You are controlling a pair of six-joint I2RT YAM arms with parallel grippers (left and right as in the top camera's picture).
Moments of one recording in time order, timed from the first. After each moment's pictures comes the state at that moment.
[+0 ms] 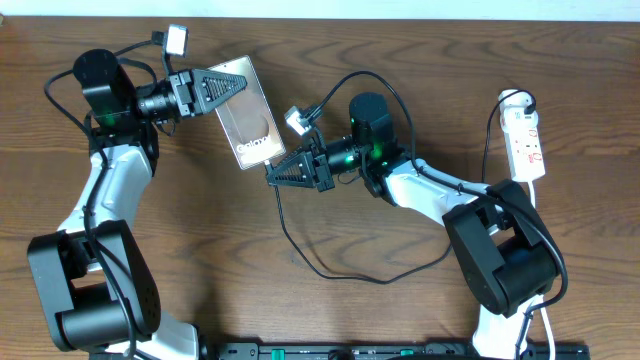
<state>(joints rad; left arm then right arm) 0.20 1.73 1.10 0.56 1.49 -0.93 0.55 1.98 1.11 0.64 -1.33 0.60</state>
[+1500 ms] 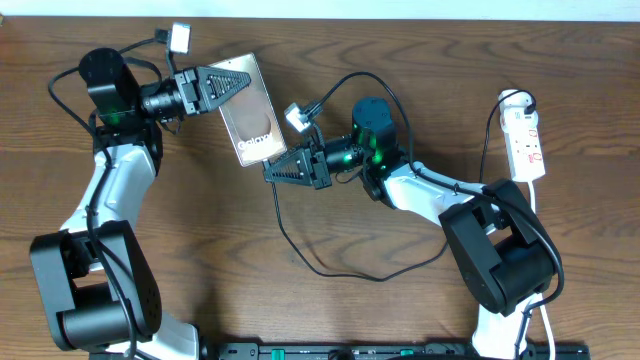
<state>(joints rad) 0.17 1.73 1.10 0.56 1.44 -0.91 0.55 1.99 1.09 0.81 -1.28 0.78</state>
